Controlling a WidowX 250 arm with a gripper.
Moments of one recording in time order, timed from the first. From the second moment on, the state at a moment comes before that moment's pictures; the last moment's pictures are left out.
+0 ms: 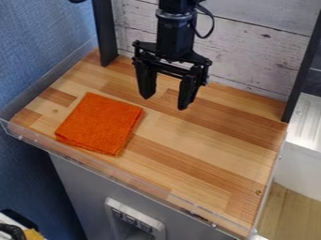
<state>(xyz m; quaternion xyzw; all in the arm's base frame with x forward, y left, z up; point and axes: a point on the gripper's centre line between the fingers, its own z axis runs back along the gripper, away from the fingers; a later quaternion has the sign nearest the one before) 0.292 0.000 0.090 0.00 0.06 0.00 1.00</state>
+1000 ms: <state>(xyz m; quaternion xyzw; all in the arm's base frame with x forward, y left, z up) 0.292 0.056 0.072 -0.01 -0.01 -0.04 1.00</state>
